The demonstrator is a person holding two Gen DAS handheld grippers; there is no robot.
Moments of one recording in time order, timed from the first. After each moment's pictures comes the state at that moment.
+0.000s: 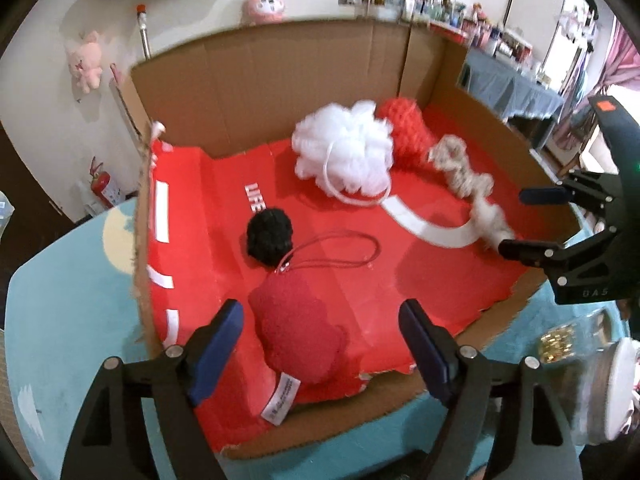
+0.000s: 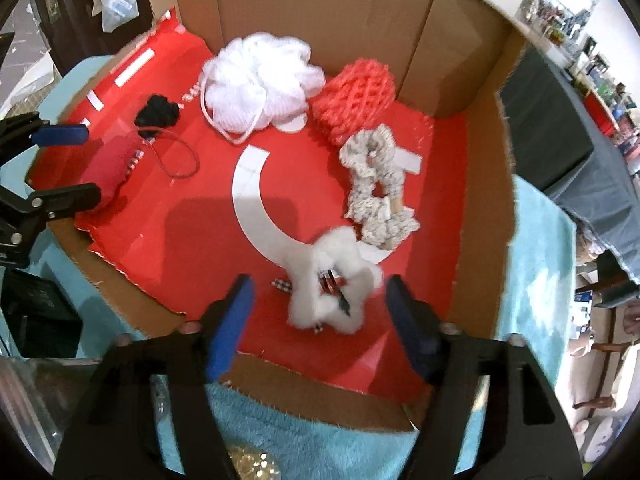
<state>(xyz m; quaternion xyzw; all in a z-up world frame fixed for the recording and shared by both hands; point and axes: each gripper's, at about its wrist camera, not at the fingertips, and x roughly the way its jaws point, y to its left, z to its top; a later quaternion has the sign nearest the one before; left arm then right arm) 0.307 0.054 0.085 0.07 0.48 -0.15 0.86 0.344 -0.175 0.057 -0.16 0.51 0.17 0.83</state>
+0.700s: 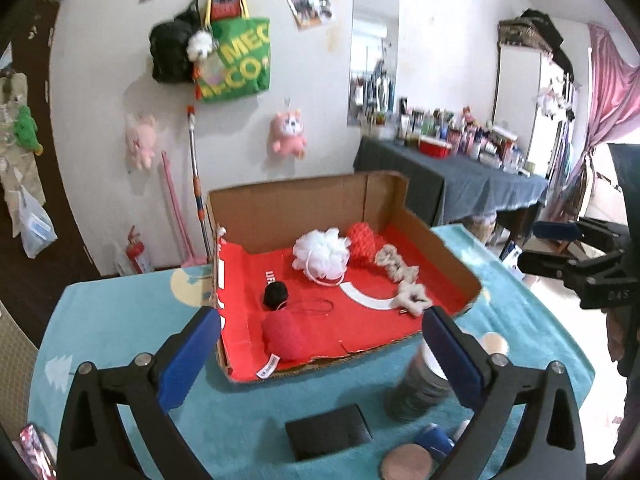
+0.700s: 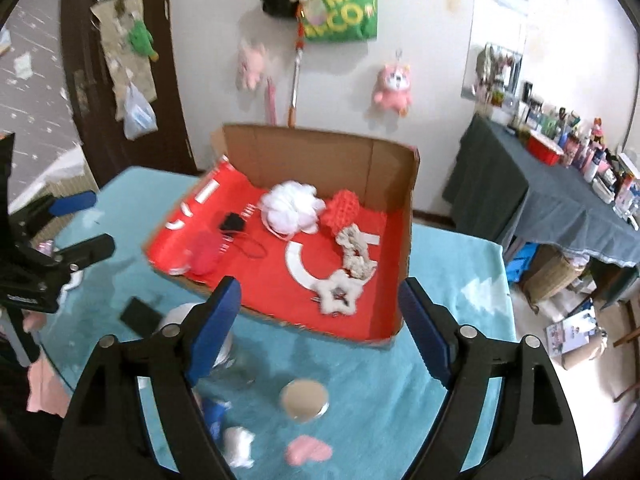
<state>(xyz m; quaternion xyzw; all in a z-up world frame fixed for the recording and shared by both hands) 0.157 0.051 0.193 0.02 0.28 -0.12 0.95 0.199 -0.216 0.192 -0.07 0.33 0.18 0.92</state>
